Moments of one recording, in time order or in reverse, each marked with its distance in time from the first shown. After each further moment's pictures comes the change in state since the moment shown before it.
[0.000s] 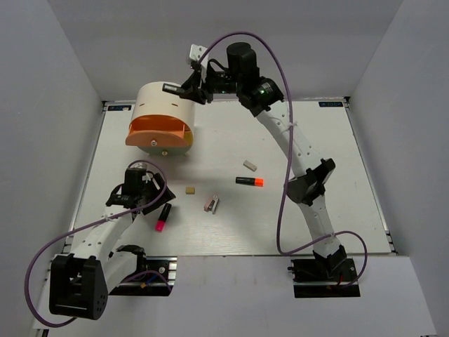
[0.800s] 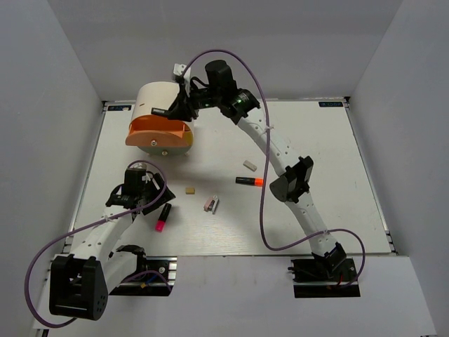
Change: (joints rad) left arm 0.000 -0.007 -0.003 -0.001 0.000 -0.008; right arm 0.045 0.206 0.090 0.002 -0.090 0.160
